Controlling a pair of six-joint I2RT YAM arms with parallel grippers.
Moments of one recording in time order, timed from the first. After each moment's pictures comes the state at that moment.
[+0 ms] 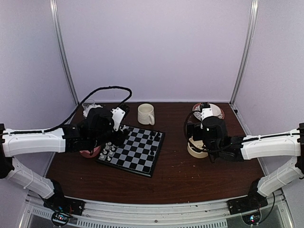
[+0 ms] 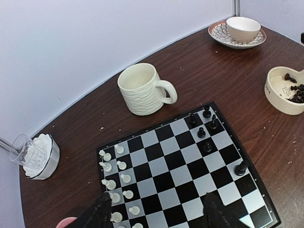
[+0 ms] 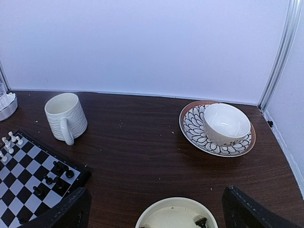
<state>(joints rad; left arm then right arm) -0.93 1.30 0.87 -0.10 -0.43 0.01 0.89 1.32 0.68 0.29 0.80 0.25</state>
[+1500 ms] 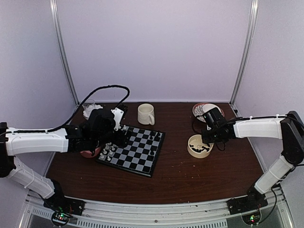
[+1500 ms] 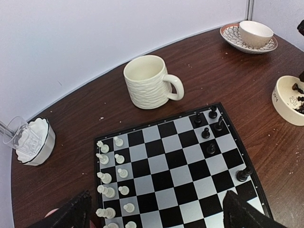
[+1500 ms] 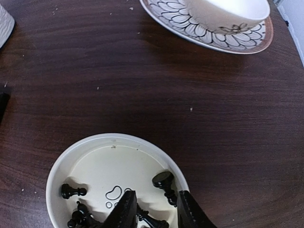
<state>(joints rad) -0.91 1.33 0.86 -0.08 -0.45 -0.09 0.53 1.54 0.88 -0.31 0.36 0.40</state>
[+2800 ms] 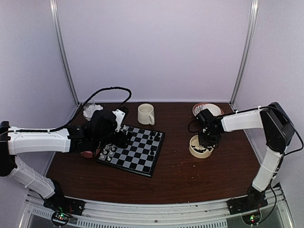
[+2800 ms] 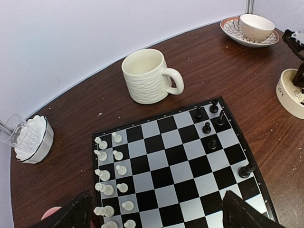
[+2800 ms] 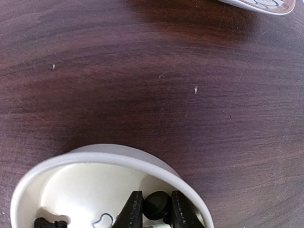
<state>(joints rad) -0.91 1.35 0.86 -0.08 -0.45 -0.09 0.50 1.78 1.04 -0.45 0.34 0.45</state>
